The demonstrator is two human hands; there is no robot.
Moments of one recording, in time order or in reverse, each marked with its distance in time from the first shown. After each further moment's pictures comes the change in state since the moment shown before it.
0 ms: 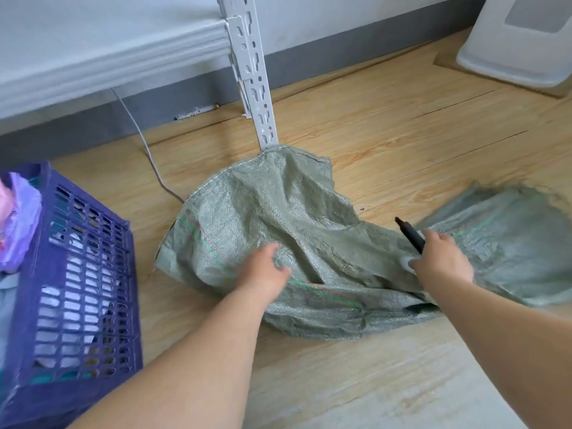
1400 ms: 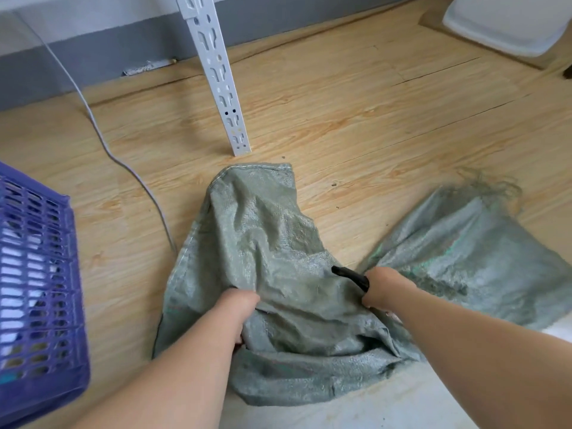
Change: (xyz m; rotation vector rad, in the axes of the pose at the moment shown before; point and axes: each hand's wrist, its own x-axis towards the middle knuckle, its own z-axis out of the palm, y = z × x) left_hand -0.002 -0.021 0.080 -0.462 -0.348 -0.763; right_hand -0.007 0.020 0.061 -0.231 -0.602 -0.183
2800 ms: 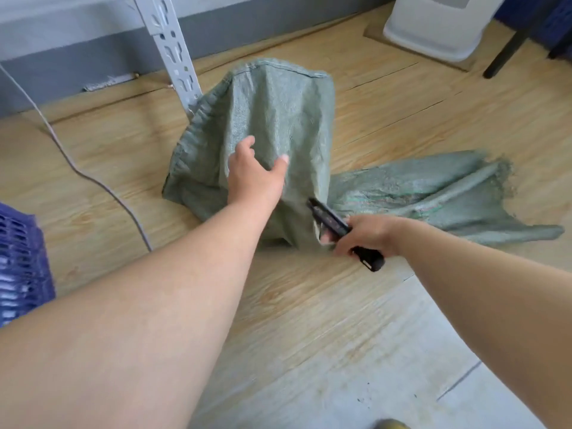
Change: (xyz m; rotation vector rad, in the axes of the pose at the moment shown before) left_hand -0.094 0.126 0.014 -0.025 0.414 1.142; right_hand -0.056 0.006 -0.072 0.711 -0.183 -0.306
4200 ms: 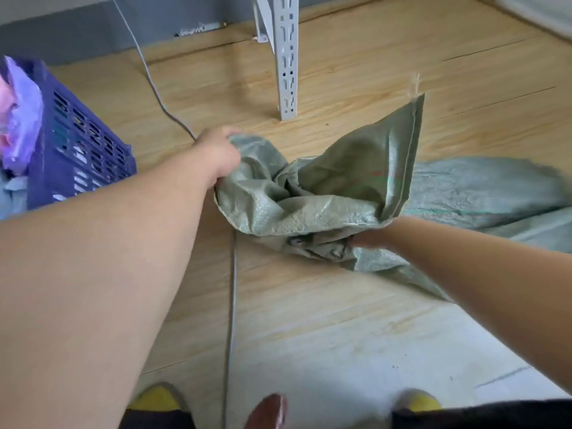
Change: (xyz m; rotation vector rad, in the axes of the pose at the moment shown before) left_hand 0.009 -0.078 -0.162 0.151 -0.181 -0.415; right_hand 0.040 -0.036 0.120 -1.010 0.008 -0.129
